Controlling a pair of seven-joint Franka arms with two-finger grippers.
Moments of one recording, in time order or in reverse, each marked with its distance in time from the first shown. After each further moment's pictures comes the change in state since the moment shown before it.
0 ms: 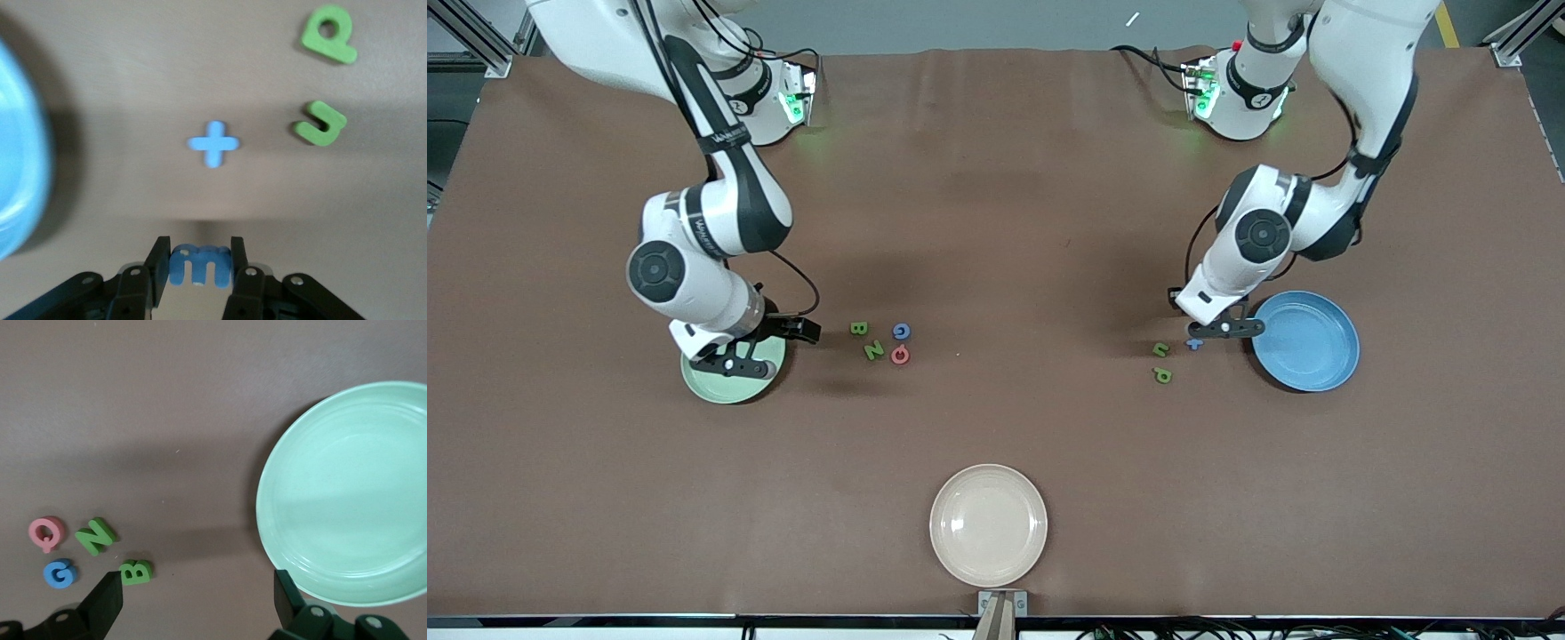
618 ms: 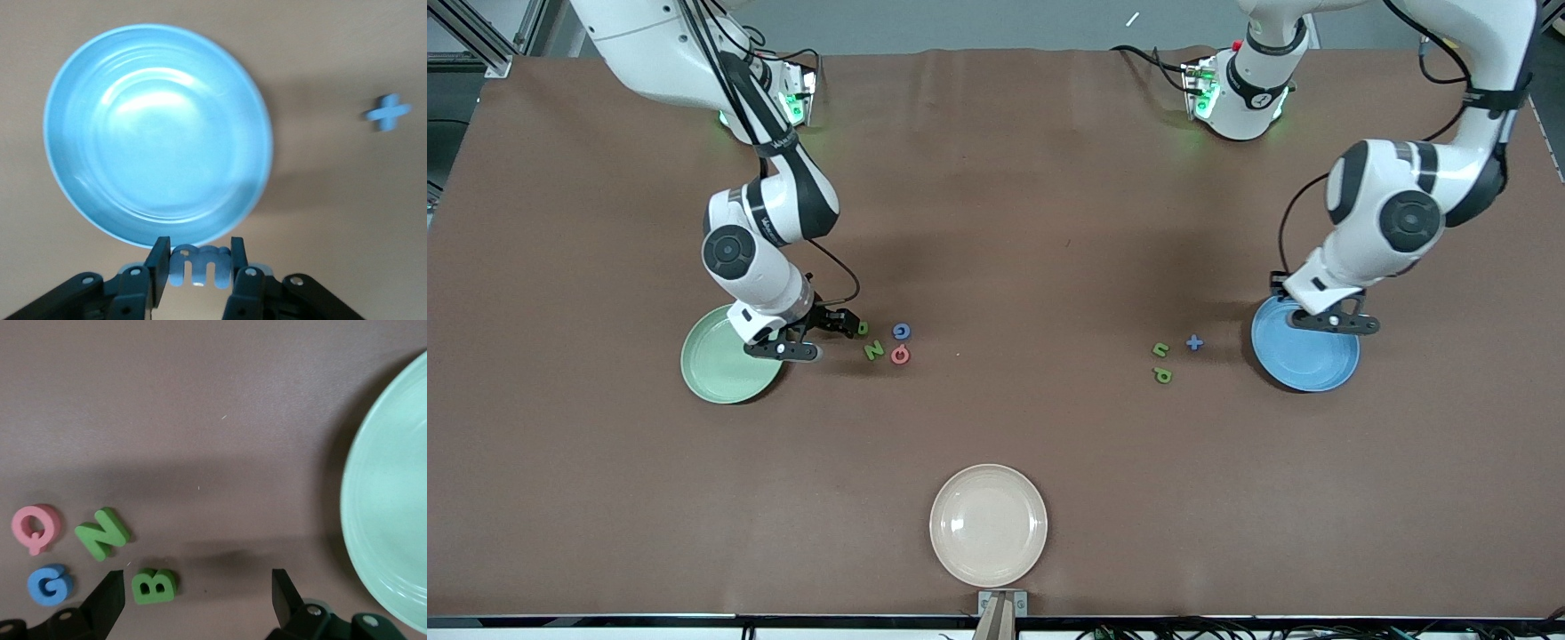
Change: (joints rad) left arm 0.300 -0.128 0.005 -0.018 0.003 -0.110 0.514; right arm 0.099 0.069 0.000 -0.103 0.000 0.241 0.058
